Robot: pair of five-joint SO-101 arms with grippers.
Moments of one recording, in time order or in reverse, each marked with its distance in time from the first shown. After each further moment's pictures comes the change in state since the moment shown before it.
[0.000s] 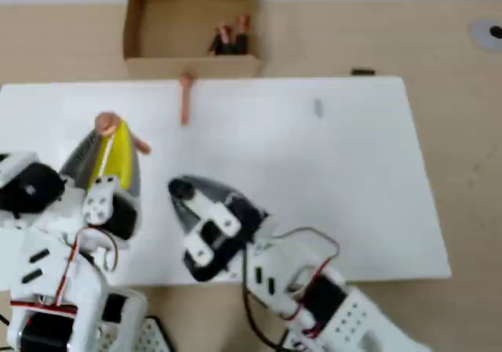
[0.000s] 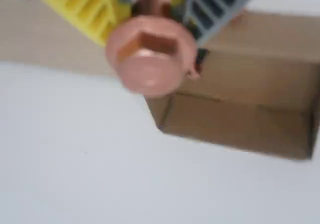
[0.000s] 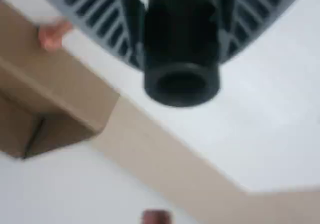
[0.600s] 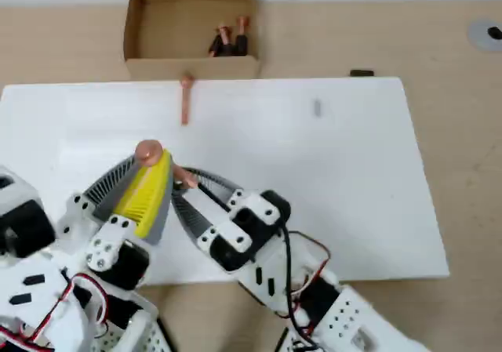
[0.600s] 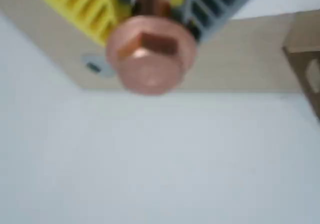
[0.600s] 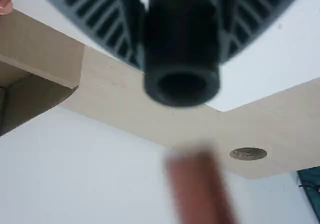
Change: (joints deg) left arm 20.6 -0.4 -9.2 6.4 -0.8; right arm 0.0 0.4 3.4 -12.7 -14.3
